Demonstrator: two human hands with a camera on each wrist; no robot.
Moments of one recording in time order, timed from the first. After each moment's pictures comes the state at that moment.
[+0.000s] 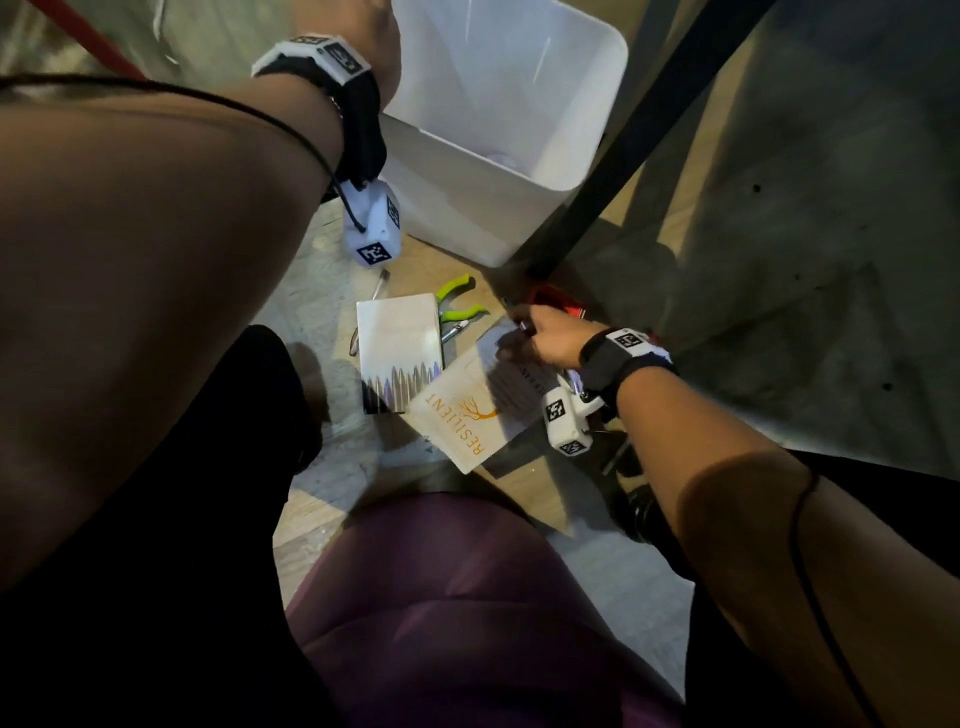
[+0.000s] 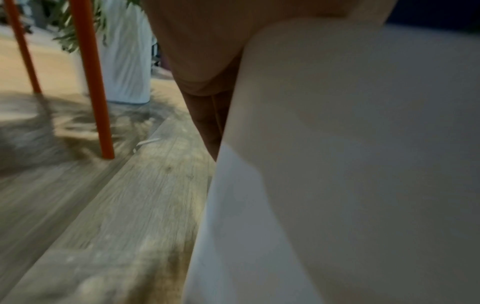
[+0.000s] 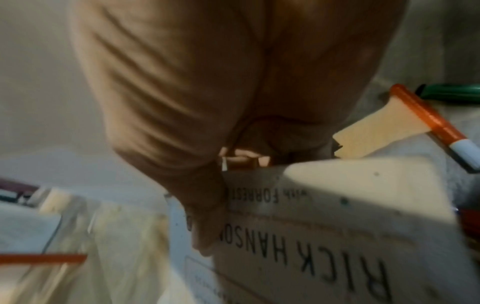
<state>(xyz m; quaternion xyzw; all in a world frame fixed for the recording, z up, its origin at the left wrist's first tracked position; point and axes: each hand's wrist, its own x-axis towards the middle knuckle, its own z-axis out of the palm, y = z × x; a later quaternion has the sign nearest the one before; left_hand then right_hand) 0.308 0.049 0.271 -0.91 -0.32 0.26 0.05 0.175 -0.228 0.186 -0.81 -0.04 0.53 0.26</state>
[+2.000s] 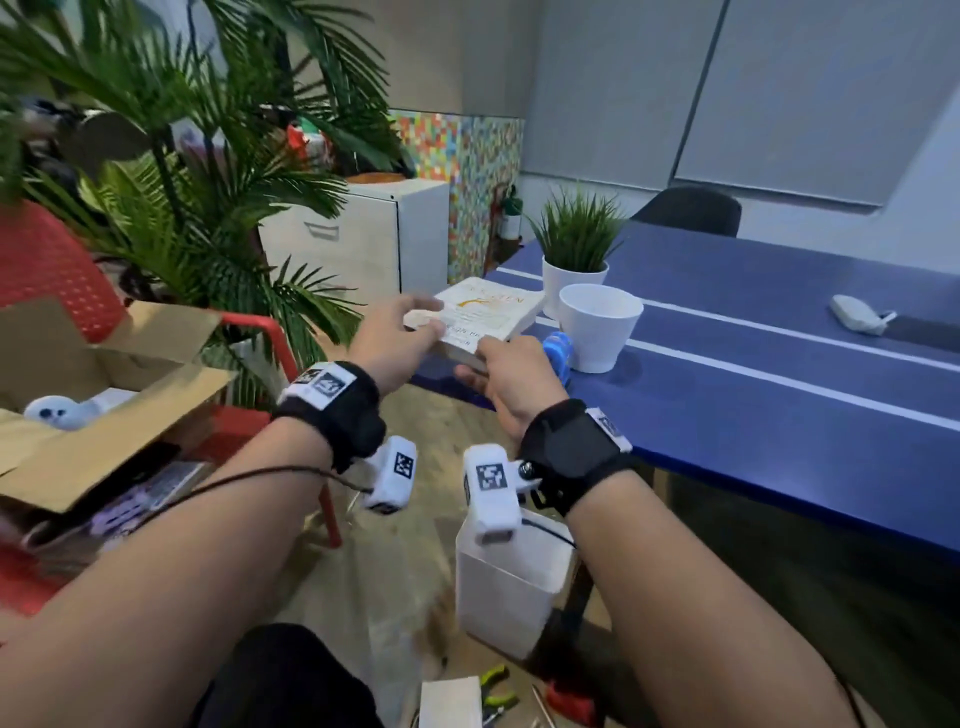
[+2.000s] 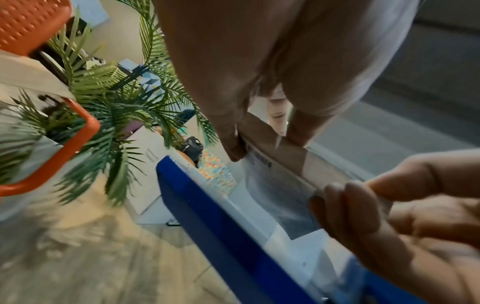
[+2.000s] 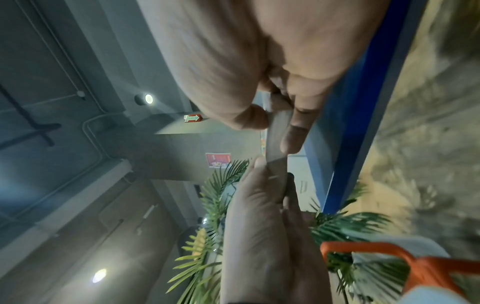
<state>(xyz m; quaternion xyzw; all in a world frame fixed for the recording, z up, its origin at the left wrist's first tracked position) 0.145 0.120 0.776 -0.84 -0.06 -0.23 -0.49 0.147 -0.036 0.784 -0.59 -0.04 0.13 0.79</state>
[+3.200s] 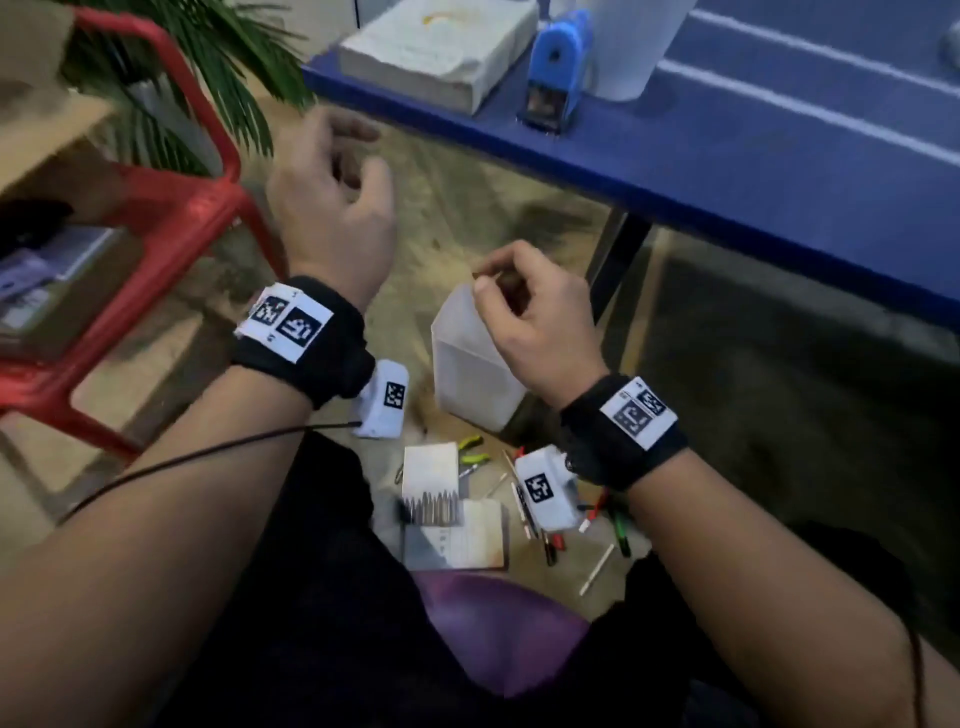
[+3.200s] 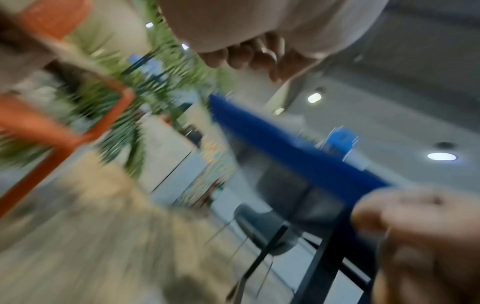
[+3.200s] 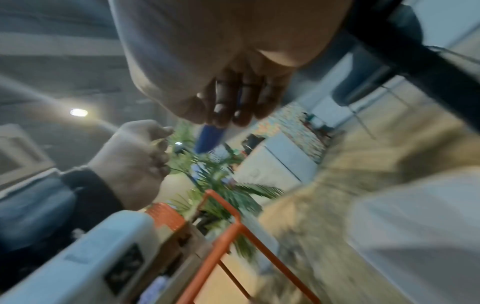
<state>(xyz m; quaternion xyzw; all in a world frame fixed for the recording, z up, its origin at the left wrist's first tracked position) 0.084 0.060 0.656 -0.77 -0.11 -0.48 -0.40 0.083 -0.137 0.623 -0.83 -0.26 -0.12 0.48</state>
